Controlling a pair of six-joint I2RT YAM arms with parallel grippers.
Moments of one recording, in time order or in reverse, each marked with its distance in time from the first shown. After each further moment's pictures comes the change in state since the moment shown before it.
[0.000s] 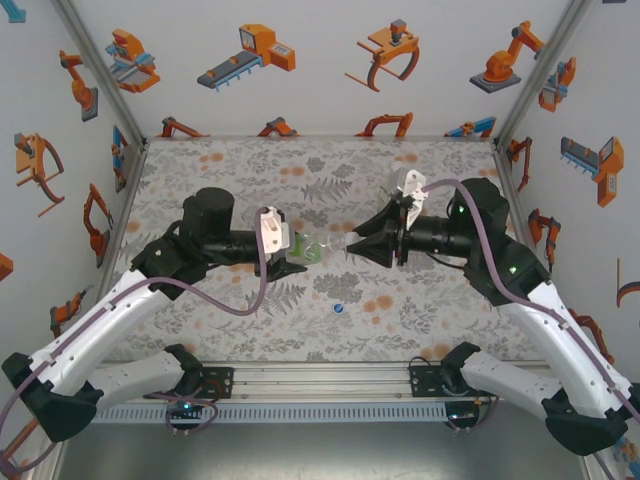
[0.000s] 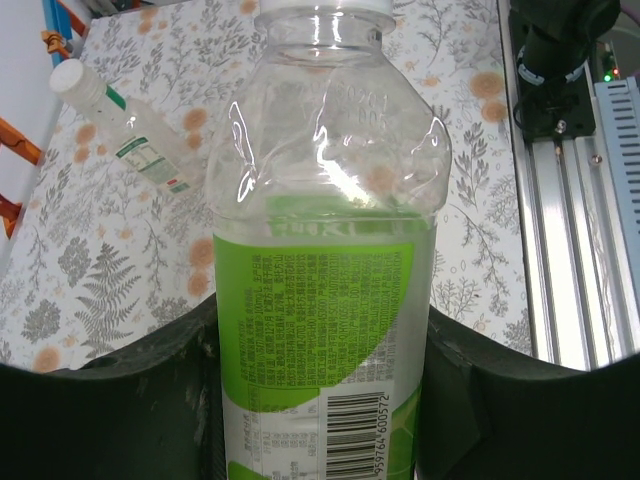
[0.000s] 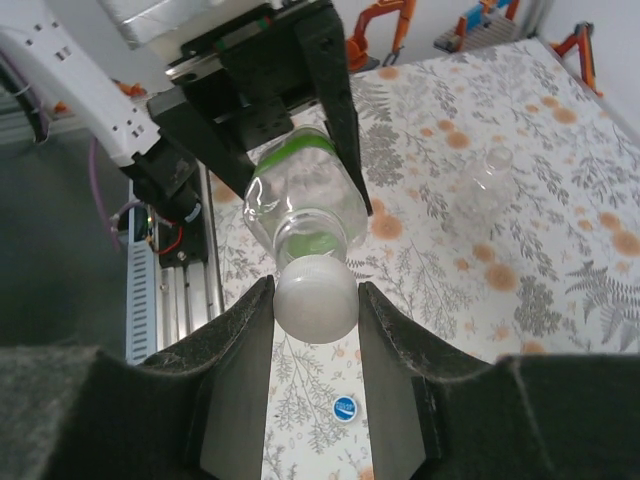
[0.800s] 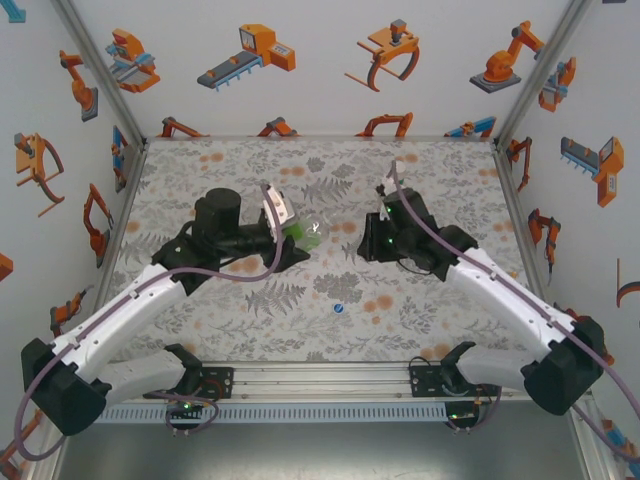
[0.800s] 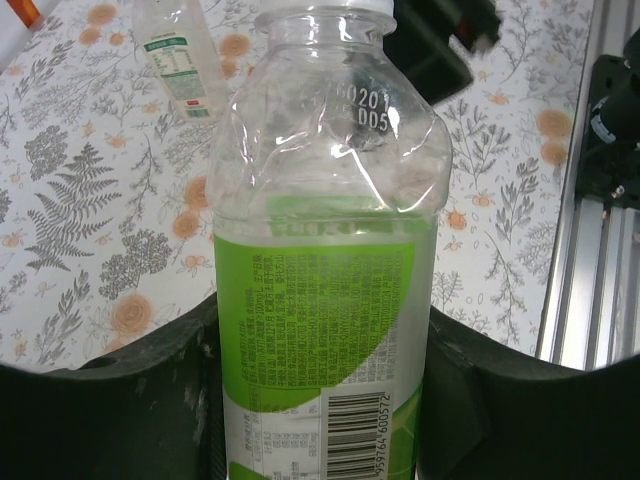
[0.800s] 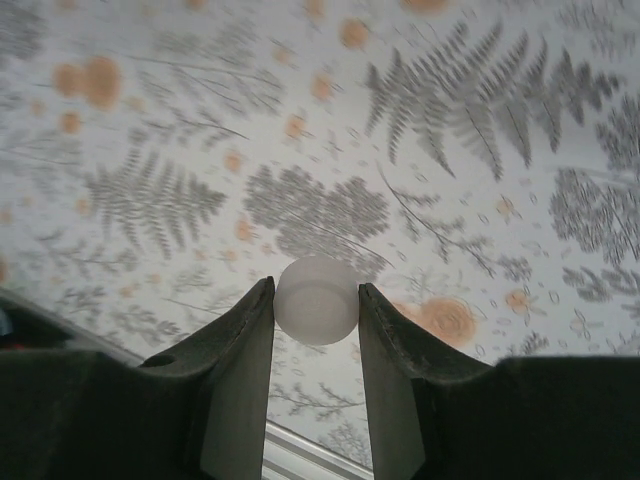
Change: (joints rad) left arm 0.077 0.052 -0.143 0.234 -0.097 -0.288; right arm 0.000 0.245 -0.167 -0.143 0.693 0.554
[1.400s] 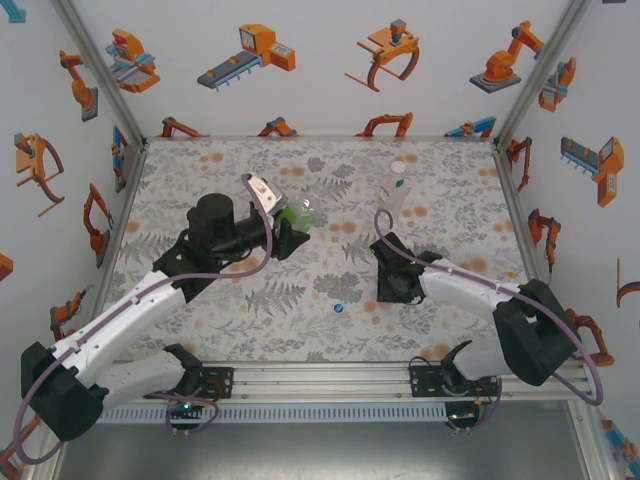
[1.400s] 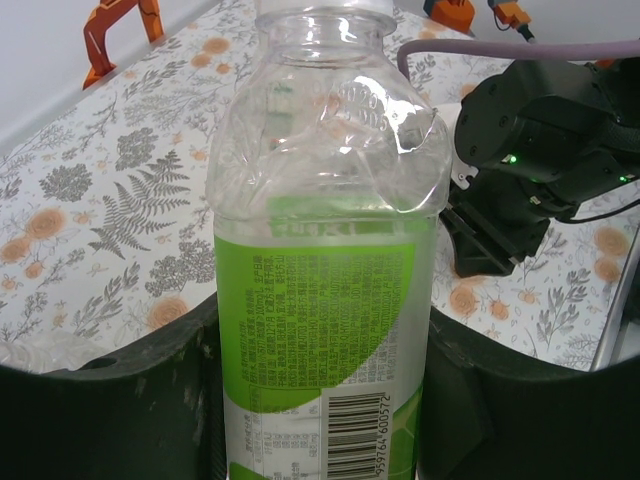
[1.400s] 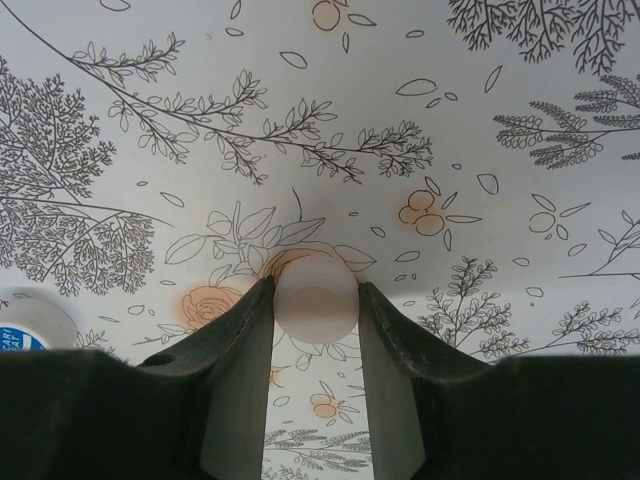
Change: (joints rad) left arm 0.000 -0.027 -0.084 0.224 -0.189 -0.210; right arm 0.001 0.197 -0.379 0.073 0.188 0.184
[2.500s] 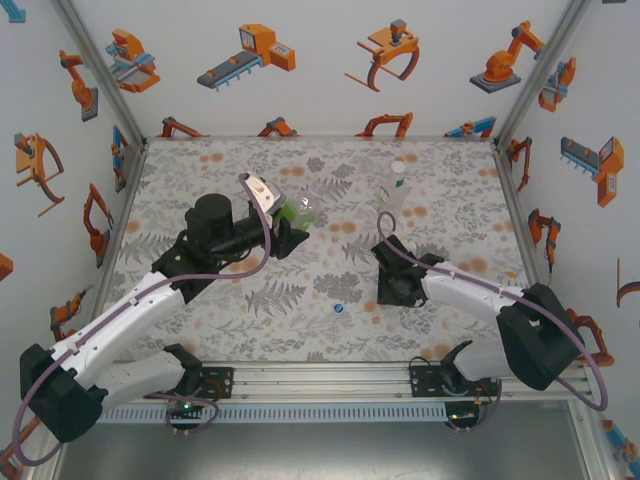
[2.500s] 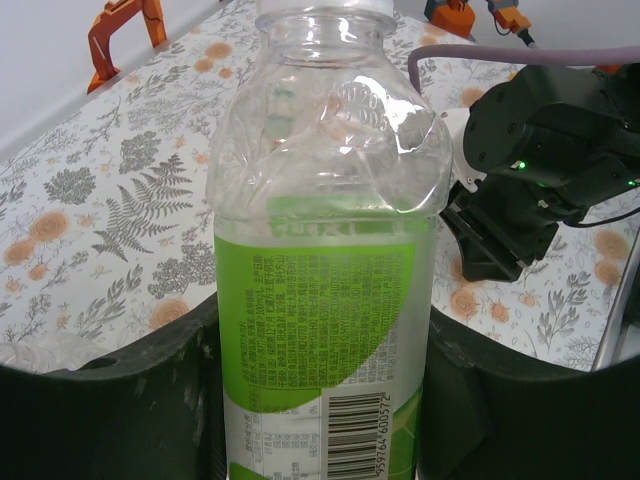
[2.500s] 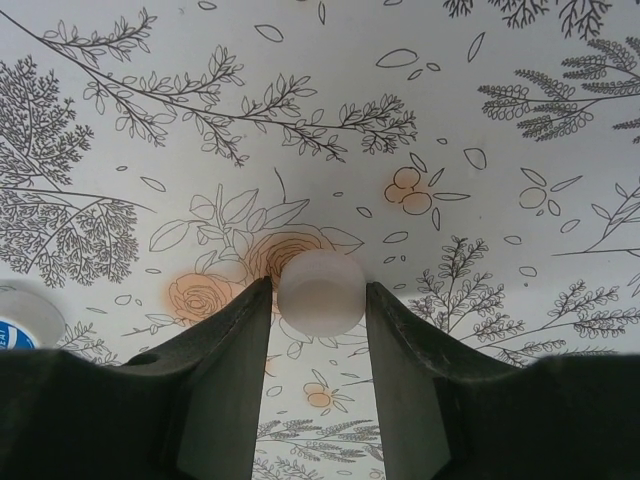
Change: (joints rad) left arm 0.000 -0.012 -0.003 0.023 -0.022 -0.014; right arm 0.004 -0.025 -0.025 -0.006 0.012 0.032
